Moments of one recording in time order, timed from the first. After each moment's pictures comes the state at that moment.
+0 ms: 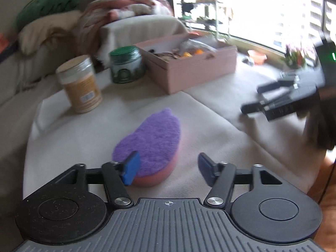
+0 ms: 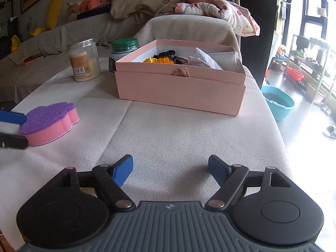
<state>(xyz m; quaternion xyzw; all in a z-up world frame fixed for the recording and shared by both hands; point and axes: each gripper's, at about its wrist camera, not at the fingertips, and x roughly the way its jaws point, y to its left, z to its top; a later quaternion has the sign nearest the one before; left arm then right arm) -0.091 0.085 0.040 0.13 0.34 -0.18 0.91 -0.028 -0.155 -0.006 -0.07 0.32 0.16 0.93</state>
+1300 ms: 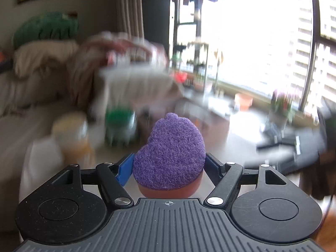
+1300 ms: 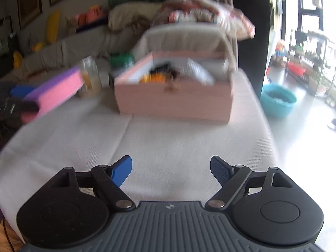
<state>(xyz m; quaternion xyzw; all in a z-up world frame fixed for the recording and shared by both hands) -0.032 0.095 0.113 0.03 0.23 -0.23 0.94 -0.040 -0.182 0.035 -0.04 0.29 0.17 0.94</state>
